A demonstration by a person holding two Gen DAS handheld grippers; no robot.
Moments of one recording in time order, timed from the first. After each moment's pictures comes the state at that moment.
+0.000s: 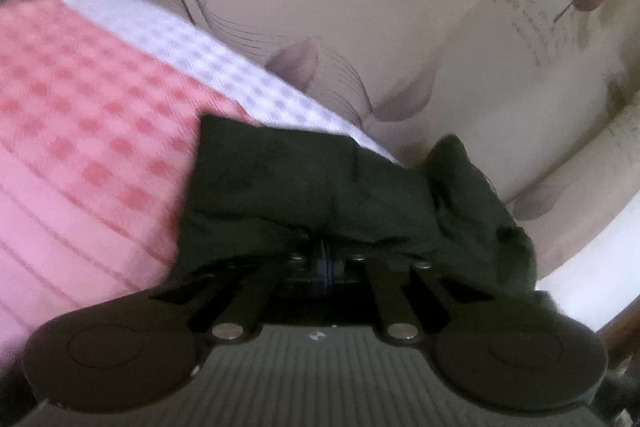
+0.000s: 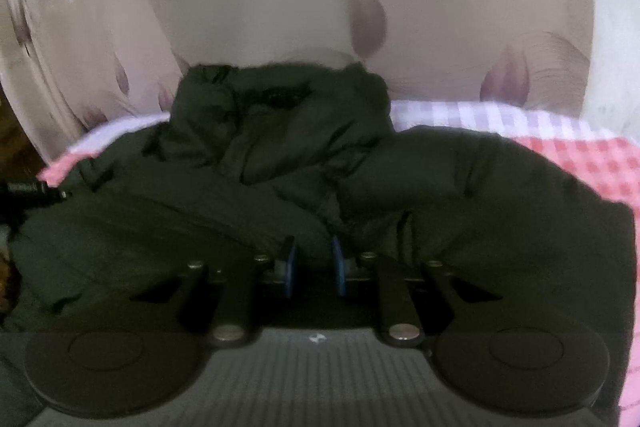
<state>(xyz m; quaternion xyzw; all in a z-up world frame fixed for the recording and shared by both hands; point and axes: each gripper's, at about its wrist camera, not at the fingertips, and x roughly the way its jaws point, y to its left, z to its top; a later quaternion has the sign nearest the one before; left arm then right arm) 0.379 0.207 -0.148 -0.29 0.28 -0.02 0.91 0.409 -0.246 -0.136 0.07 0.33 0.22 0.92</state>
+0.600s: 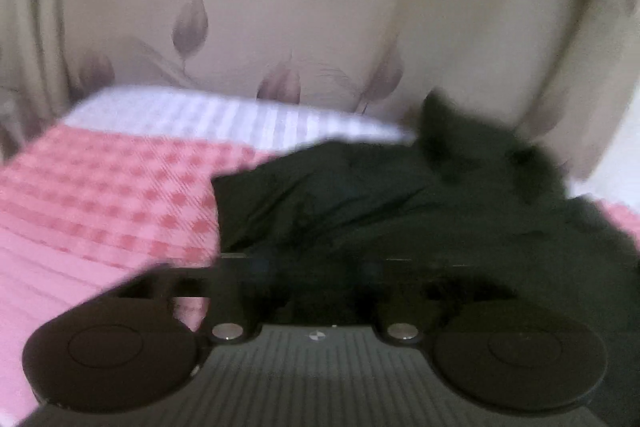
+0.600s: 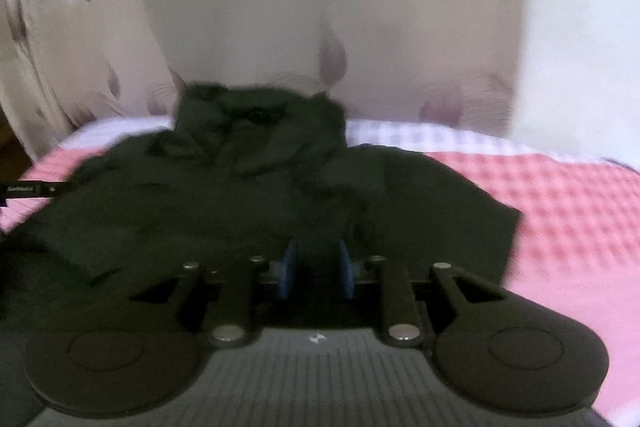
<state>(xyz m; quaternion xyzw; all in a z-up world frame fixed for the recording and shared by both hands) 0.340 0.177 -0.087 -0.08 0.30 -0.01 0.95 0.326 -0.283 -0.072 0.05 0.32 0.17 0.93</state>
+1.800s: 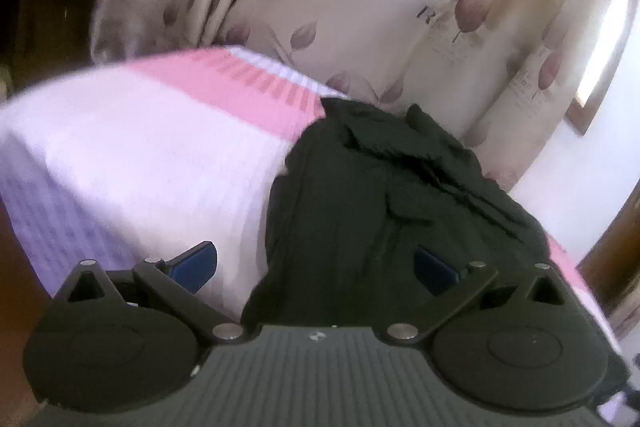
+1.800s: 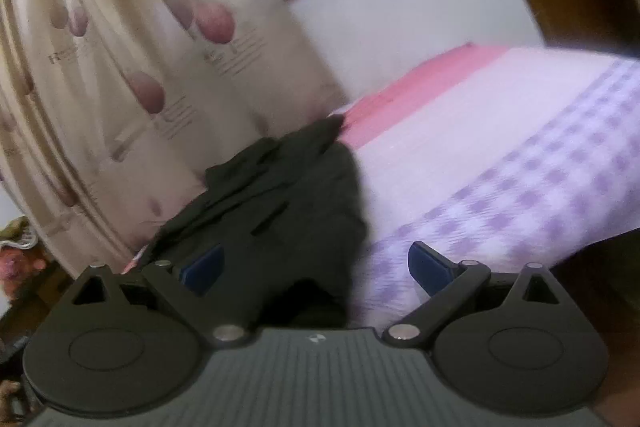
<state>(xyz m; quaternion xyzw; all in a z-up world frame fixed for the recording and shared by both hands) -0.020 0.235 -0.116 -0.24 0.25 0.00 0.94 -0.067 -0.385 -0.135 0.31 0.19 0.07 0.93</state>
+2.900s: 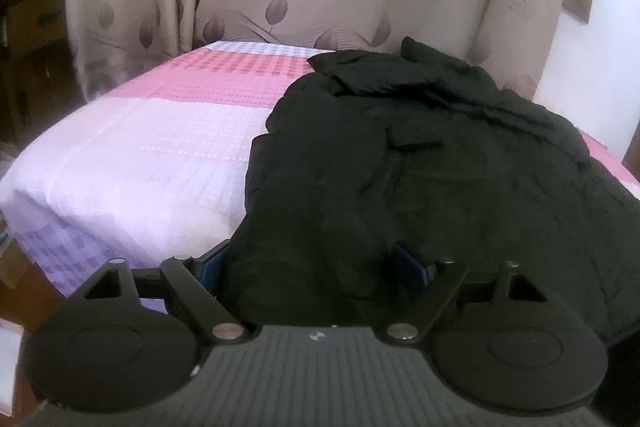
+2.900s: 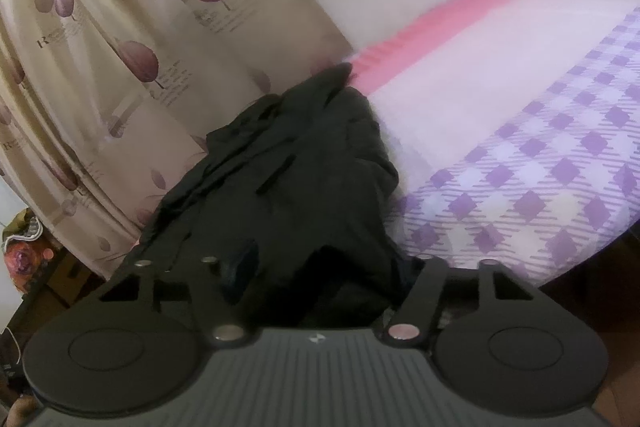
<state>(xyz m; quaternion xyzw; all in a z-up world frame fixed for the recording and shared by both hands) -0.012 0.184 -0.122 -0.06 0.30 0.02 0.95 -0.040 -0.366 -0.154 0.33 0.25 0.09 0.91</state>
